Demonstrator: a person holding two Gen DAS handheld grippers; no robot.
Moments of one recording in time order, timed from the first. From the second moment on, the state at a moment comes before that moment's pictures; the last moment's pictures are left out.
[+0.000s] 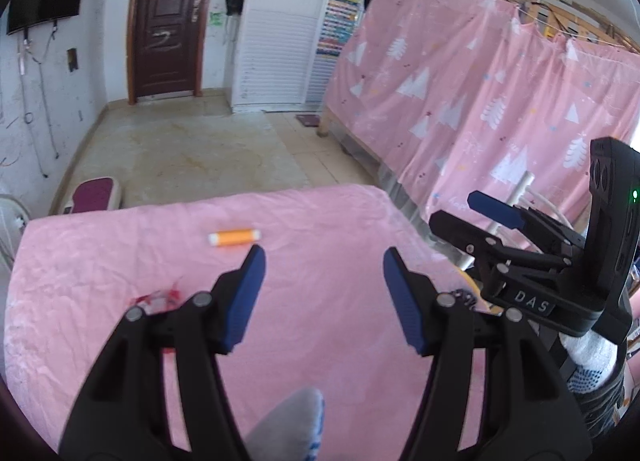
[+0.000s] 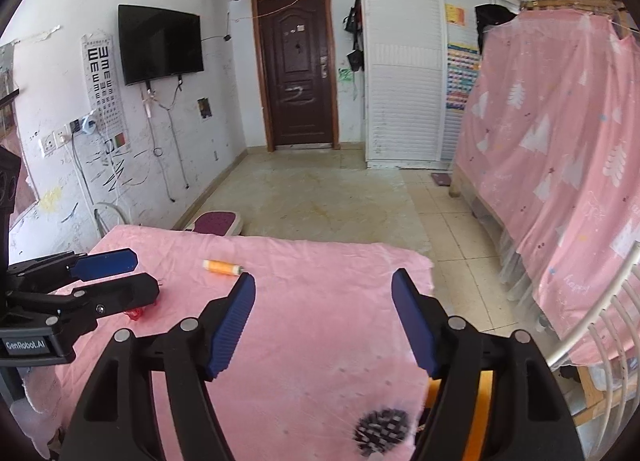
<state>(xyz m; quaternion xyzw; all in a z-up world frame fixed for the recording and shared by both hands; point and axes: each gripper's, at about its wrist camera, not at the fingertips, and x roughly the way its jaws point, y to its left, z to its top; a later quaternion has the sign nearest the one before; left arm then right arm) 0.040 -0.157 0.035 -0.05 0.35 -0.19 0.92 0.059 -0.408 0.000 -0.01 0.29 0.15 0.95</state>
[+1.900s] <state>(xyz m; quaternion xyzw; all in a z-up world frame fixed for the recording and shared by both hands) 0.091 -0.062 -0.063 -0.05 0.46 -0.05 0.89 0.208 -0.234 -0.107 -0.06 0.43 0.22 0.87</state>
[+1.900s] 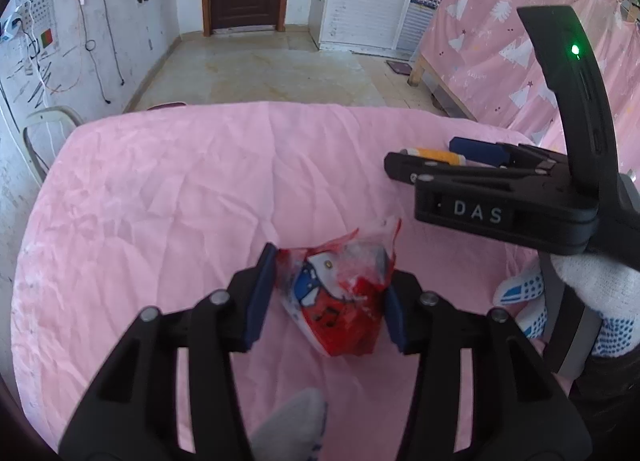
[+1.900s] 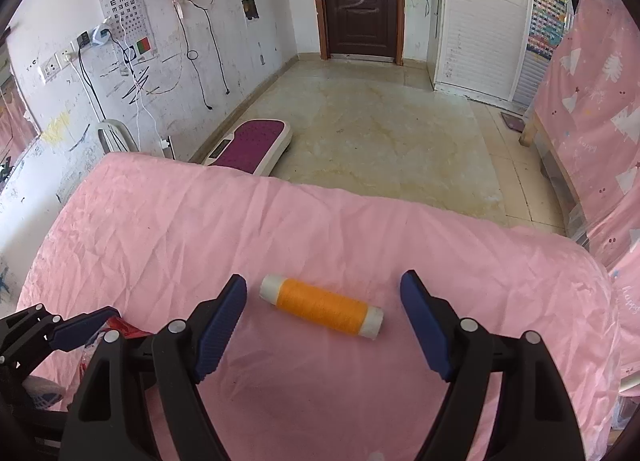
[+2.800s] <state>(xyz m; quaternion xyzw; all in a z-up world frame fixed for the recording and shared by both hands) 0.058 -0.061 -0.027 -0.04 0.42 -0.04 0.91 0.173 -0.286 -0.070 -0.03 0.39 0.19 0.90</state>
